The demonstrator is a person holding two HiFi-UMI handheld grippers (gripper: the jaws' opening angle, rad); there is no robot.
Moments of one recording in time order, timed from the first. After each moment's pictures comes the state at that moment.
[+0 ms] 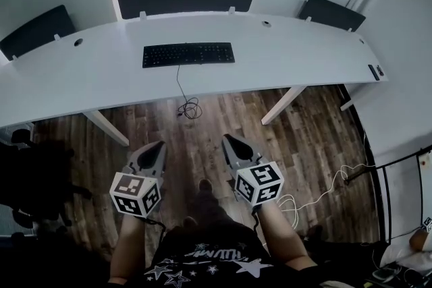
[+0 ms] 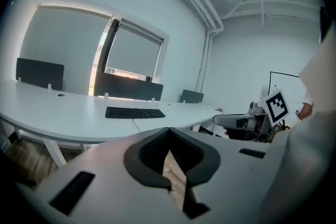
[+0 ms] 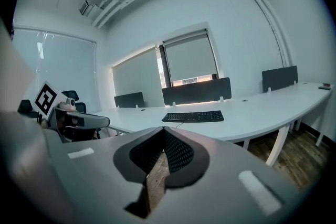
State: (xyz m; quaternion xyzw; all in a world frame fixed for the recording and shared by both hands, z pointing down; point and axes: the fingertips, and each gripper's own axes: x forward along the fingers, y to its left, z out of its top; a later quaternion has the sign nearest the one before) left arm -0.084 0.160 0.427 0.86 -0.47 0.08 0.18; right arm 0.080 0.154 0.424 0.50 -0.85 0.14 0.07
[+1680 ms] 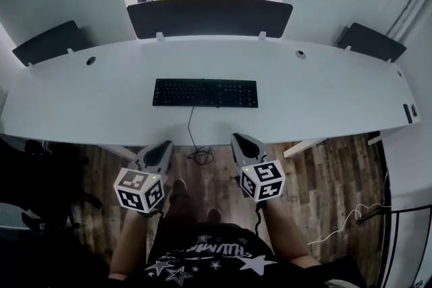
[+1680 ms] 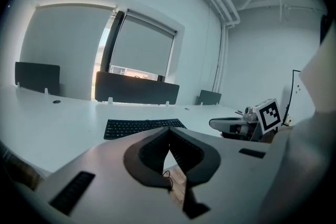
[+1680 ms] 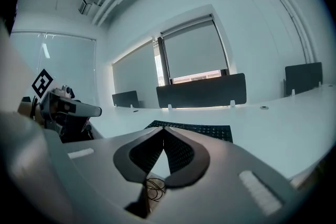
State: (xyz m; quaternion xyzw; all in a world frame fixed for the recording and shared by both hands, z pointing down) left arm -0.071 -0.046 0.419 0.83 -0.52 0.10 0.18; right arm 0.100 -0.082 0.441 0.45 -0.88 0.13 0.09
